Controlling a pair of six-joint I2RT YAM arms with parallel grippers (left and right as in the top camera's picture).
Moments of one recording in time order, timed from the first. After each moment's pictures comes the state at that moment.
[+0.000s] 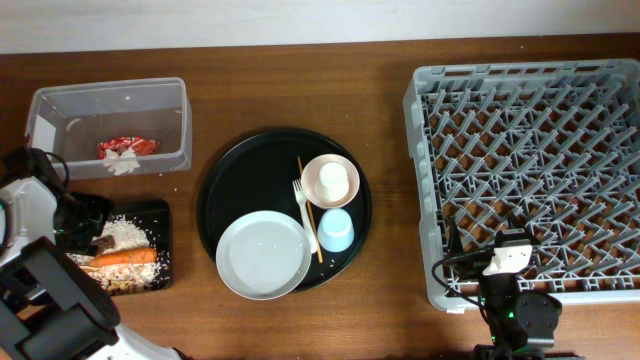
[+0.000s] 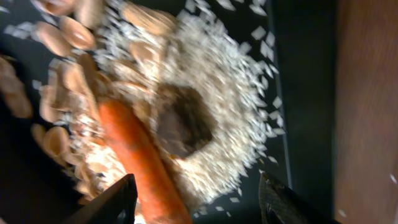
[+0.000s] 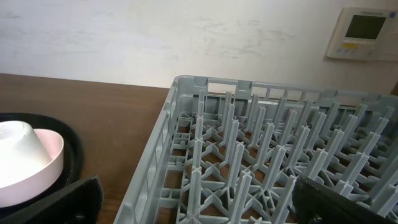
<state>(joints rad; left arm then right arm) 0.59 1.86 1.33 -1.01 0.01 -0.78 -0.10 0.01 0.01 -0.06 -0.14 -0.08</state>
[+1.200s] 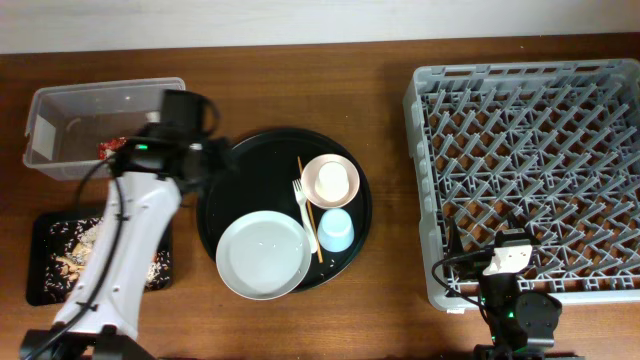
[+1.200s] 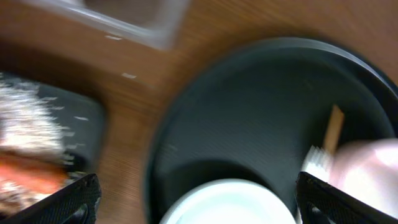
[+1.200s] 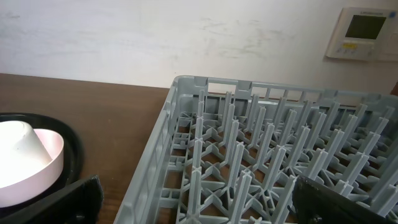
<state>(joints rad) -0.09 1.55 1.35 -0.99 -0.15 -0.50 -0.10 0.01 0.01 -0.06 -0.14 -0.08</state>
